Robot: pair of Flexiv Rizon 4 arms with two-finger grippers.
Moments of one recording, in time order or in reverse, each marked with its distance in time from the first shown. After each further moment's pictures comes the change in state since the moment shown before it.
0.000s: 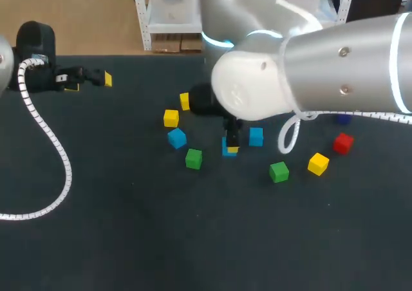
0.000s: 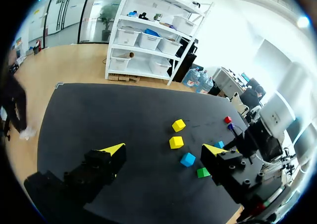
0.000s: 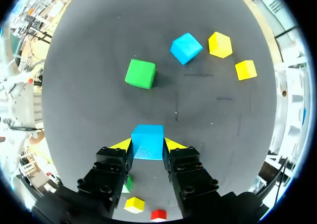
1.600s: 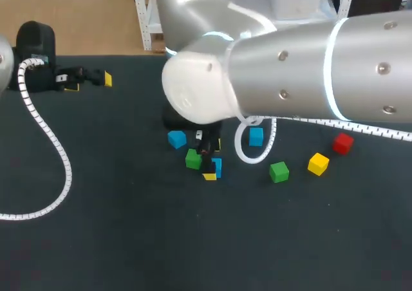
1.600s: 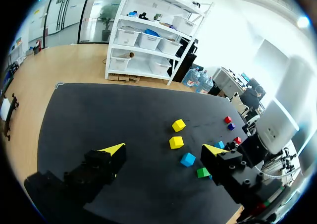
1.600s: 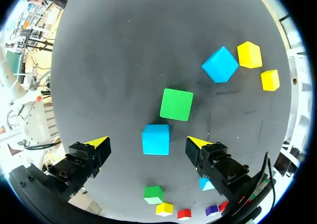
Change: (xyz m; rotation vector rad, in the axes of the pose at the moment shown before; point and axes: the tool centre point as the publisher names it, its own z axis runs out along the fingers) left arm 0.000 0.000 0.000 0.000 0.000 0.000; right arm -0.042 0.044 0.011 -0.101 0.087 0.110
